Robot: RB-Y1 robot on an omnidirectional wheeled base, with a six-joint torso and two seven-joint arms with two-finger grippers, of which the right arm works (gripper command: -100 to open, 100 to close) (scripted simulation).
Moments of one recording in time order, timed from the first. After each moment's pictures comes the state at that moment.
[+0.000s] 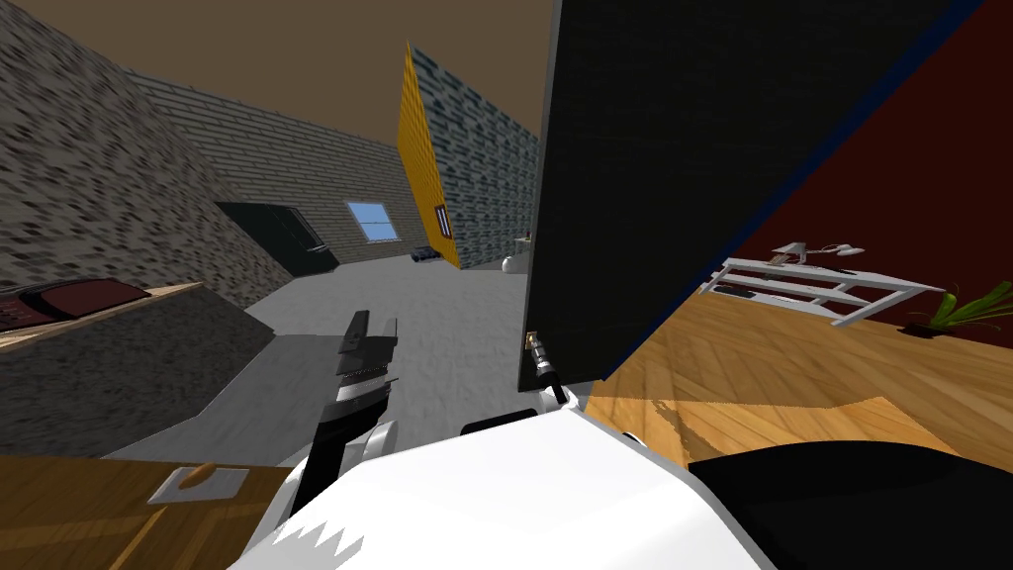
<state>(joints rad) -0.09 -0.06 0.01 -0.69 -0.07 -0.81 0.01</state>
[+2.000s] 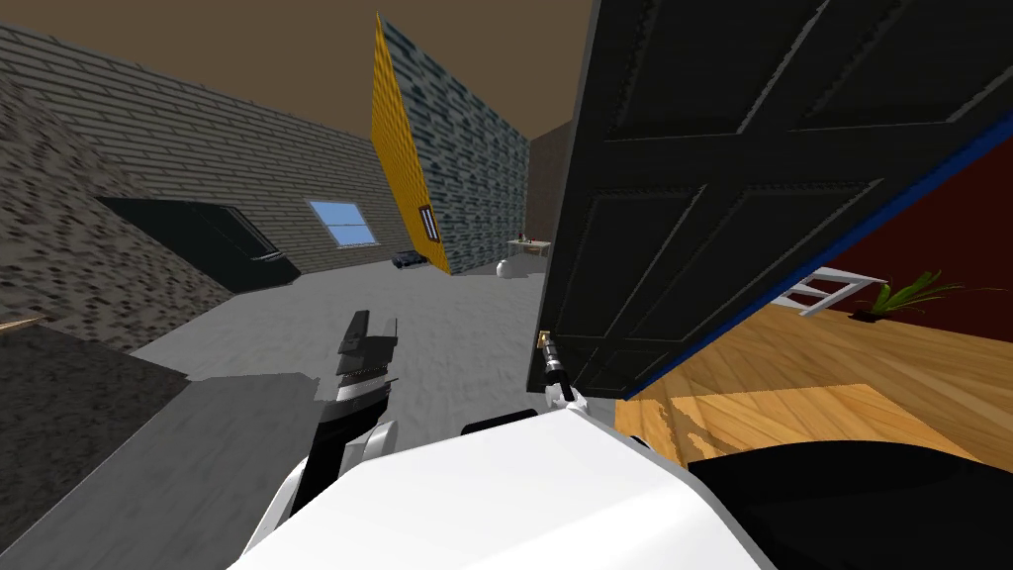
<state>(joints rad) -0.10 -0.07 -0.13 -0.69 -0.15 -0.77 0.06</state>
